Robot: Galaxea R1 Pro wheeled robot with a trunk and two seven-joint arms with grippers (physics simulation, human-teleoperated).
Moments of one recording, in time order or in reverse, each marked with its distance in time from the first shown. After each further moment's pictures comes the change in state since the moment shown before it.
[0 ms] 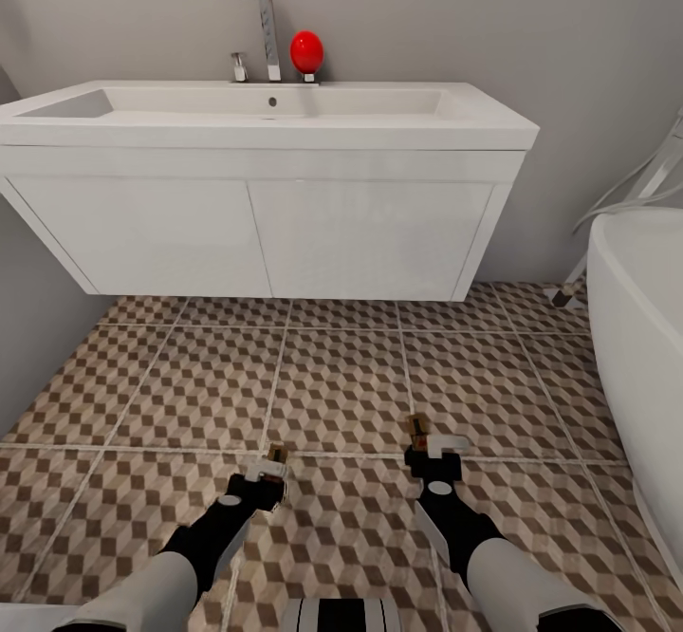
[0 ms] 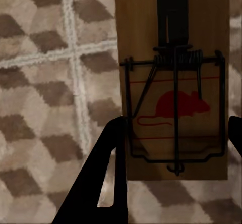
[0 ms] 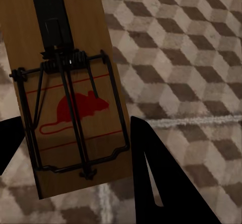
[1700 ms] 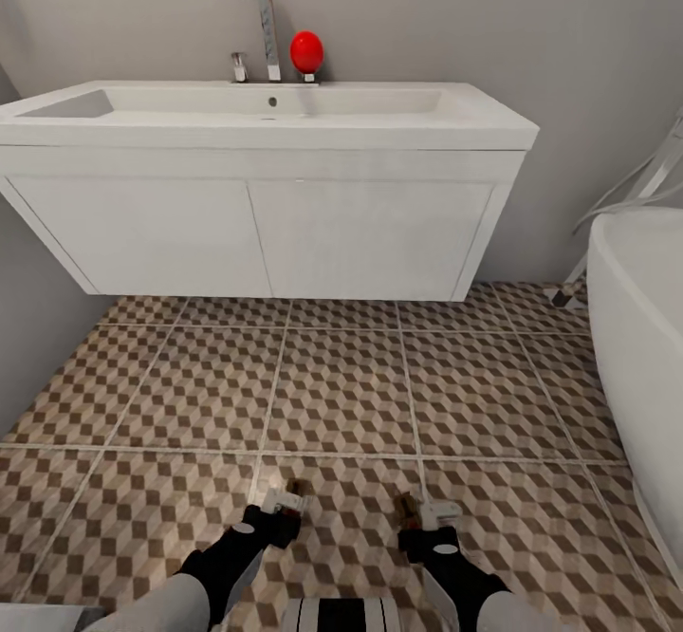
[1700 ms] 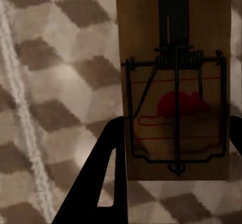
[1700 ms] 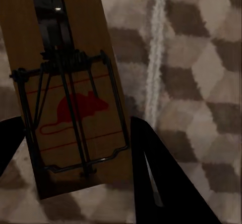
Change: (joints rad) left arm 0.033 -0.050 -0.015 0.087 -0.029 0.011 -0.036; right arm 0.091 -0.001 -0.011 0.160 0.004 0.108 0.186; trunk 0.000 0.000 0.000
